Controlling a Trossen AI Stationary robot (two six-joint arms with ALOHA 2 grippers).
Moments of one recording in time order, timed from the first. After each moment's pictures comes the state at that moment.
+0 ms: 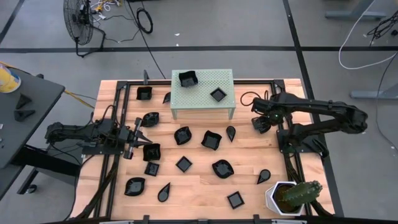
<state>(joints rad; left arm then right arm) -0.08 0.01 0.01 0.08 0.16 0.14 -0.37 1.11 0.78 -1.26 0.06 0.93</state>
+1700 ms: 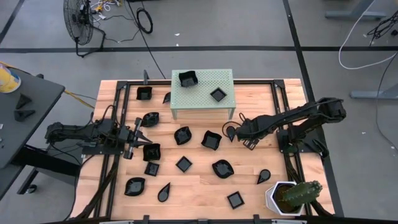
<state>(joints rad) -0.08 0.01 0.01 0.08 0.16 0.14 0.05 1.46 0.74 -1.02 0.25 0.76</state>
